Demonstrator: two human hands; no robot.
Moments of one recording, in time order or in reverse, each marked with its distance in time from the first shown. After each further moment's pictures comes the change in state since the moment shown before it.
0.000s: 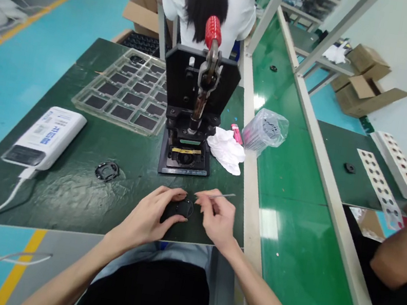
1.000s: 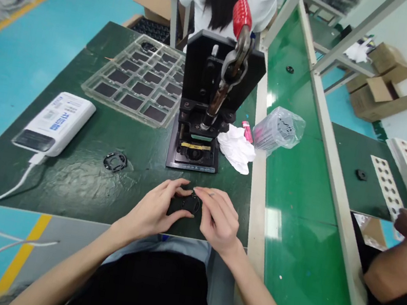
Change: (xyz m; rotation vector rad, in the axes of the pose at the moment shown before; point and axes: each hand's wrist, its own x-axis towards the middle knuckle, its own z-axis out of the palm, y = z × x) left_hand -0.003 -0.005 0.006 -0.007 0.040 -0.015; right_hand 0.002 -0.016 0.001 -0.242 -0.011 -0.444
